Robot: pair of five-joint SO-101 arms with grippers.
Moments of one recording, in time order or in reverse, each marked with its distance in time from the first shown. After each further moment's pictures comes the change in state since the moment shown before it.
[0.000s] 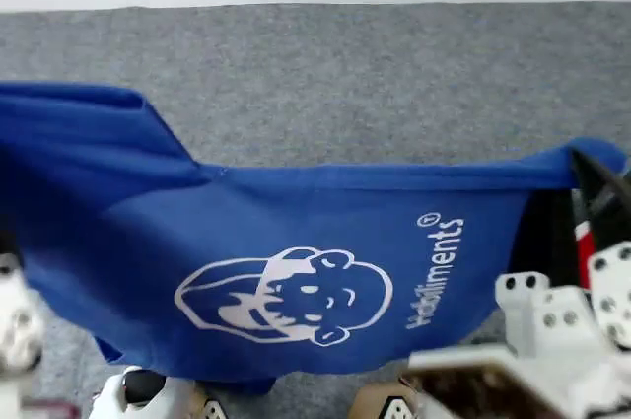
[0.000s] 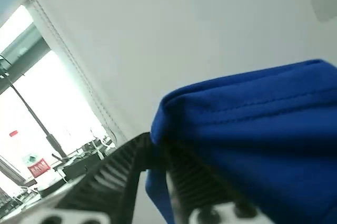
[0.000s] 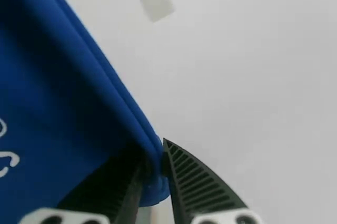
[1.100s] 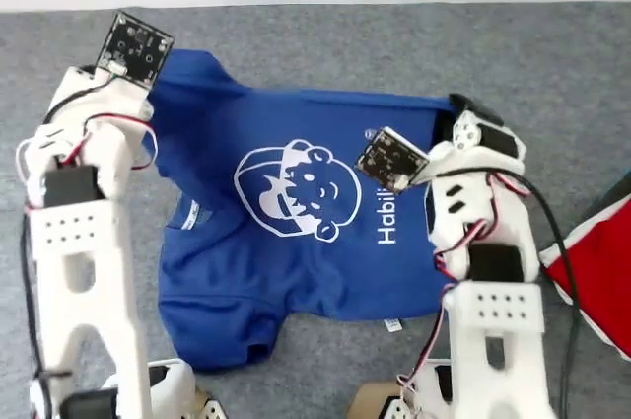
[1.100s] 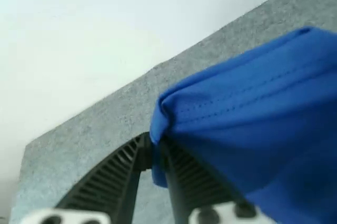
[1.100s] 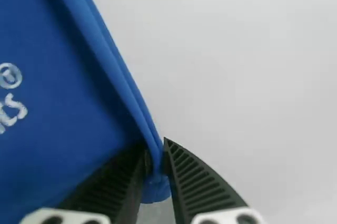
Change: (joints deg) left arm 0.4 12.1 84.4 -57.4 -3.2; right arm -2.7 8.2 79.3 -75.9 9.3
